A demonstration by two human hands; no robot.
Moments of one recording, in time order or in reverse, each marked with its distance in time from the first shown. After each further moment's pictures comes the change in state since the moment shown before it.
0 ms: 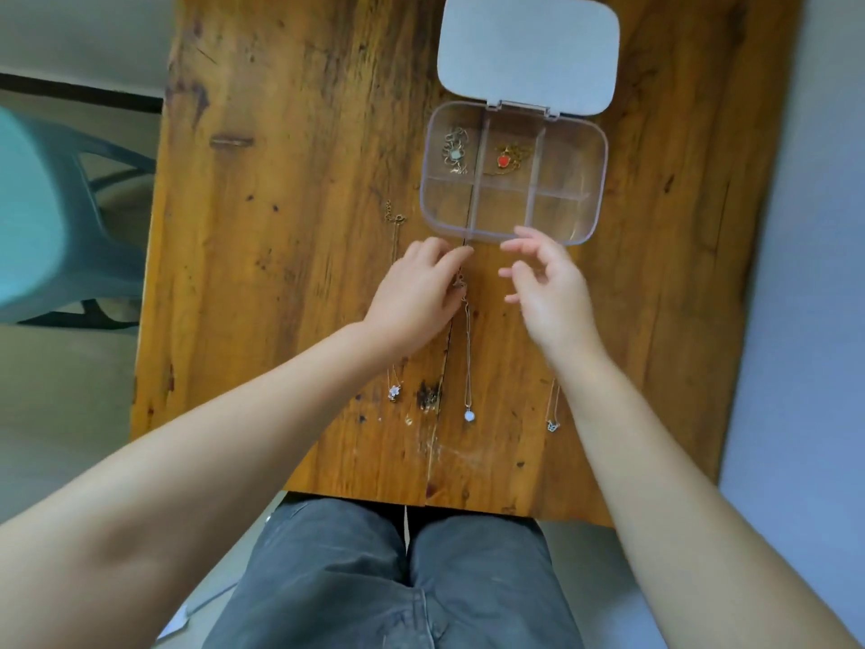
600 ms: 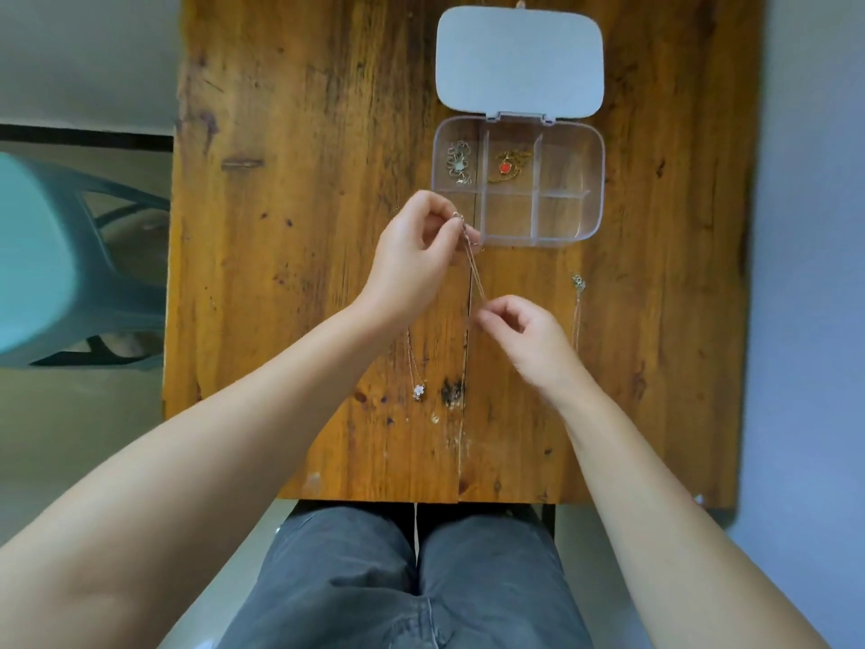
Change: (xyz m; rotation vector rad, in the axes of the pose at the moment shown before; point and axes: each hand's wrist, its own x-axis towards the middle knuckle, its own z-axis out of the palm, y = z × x) left_hand 0.006 0.011 -0.054 -0.914 0.175 -0.250; right_hand -0.045 0.020 0.022 -0.076 -0.208 0.037
